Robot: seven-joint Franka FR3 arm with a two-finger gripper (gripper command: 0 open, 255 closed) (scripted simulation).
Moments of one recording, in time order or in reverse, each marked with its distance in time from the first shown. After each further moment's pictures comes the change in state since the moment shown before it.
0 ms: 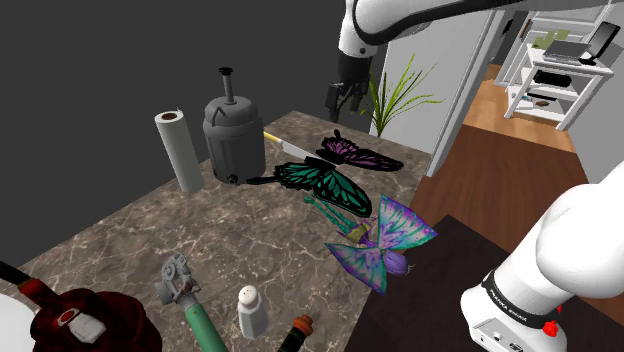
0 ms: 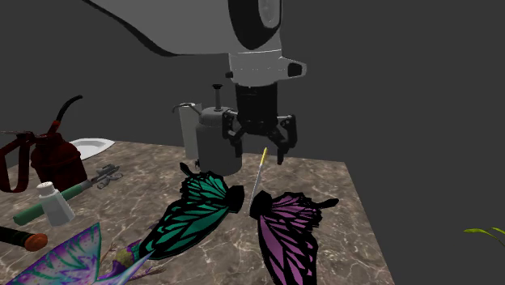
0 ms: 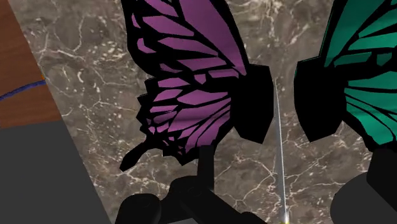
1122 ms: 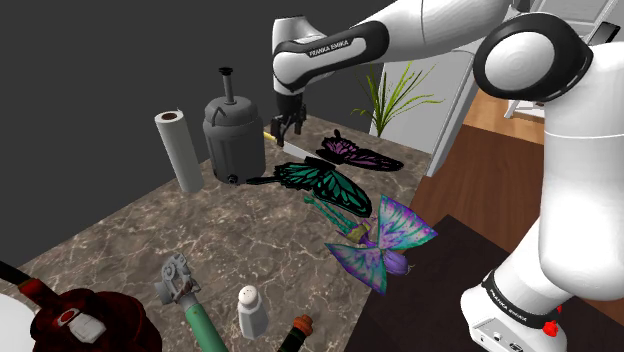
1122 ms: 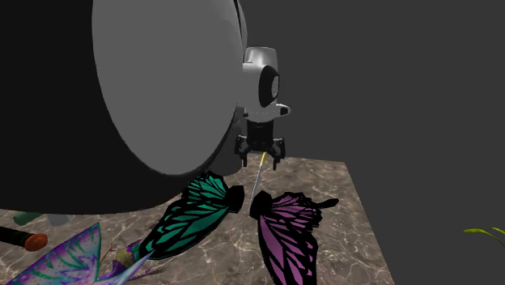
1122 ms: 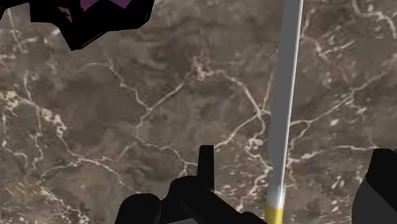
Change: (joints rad) arm 0.063 0.634 0.042 0.538 -0.059 0.027 -0.051
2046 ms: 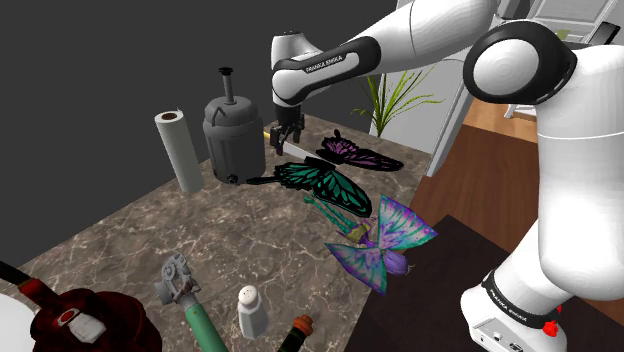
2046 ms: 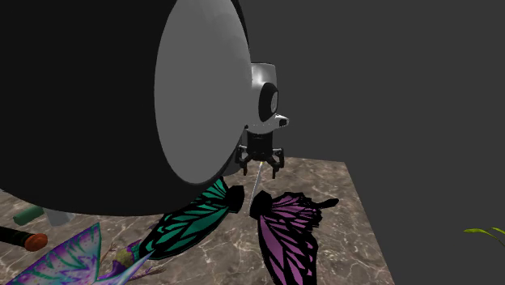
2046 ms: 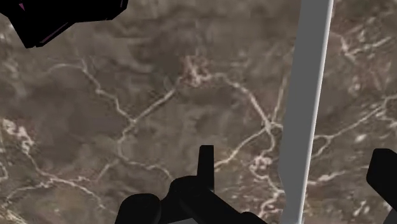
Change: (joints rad) arm 0.004 0.043 -0.002 -0.023 -0.006 0.066 0.004
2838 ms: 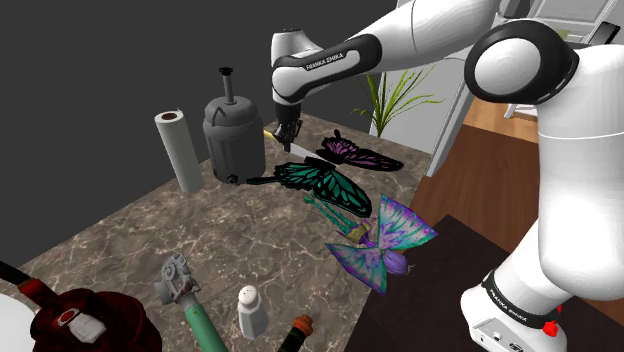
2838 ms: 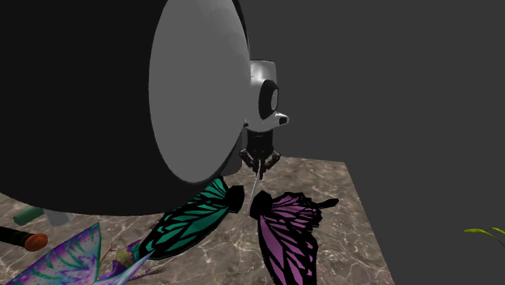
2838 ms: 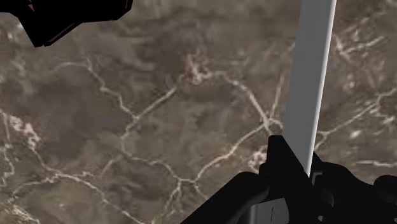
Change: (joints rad) arm 0.000 -0.006 0.000 0.007 0.001 -0.012 -0.001
